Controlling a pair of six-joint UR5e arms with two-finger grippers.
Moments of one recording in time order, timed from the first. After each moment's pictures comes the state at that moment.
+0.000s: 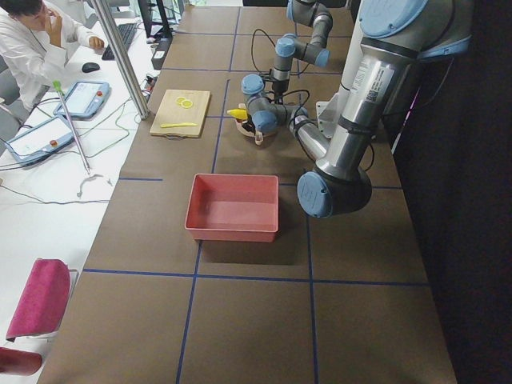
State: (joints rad) left arm -0.64 -1.96 -1.79 -1.89 -2.16 0.23; right arm 0.30 -0.90 1.70 -1.49 1.73 1.26
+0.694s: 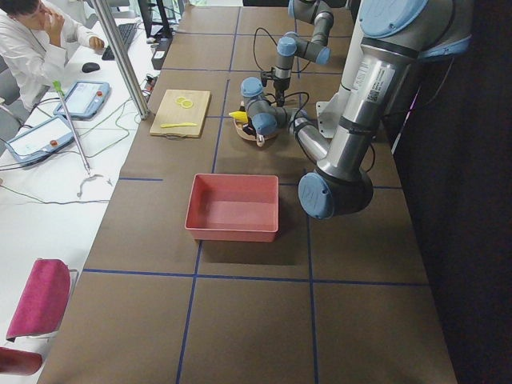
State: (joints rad) left arm -0.63 -1.98 -1.76 -1.89 -2.16 0.22; right arm 0.32 -0.93 1.72 -1.49 1.73 1.26
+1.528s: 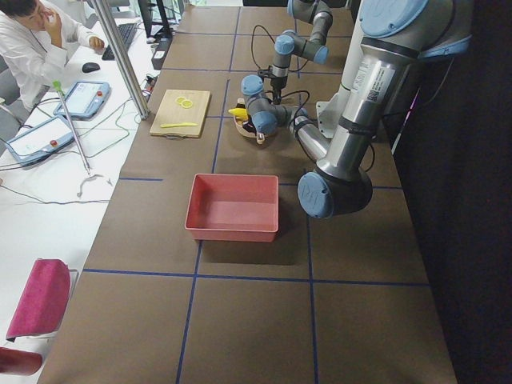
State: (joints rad) left arm -0.63 -1.98 -1.75 -1.95 -2.16 0.21; right arm 0.34 -0.92 1.72 -1.51 1.70 1.26
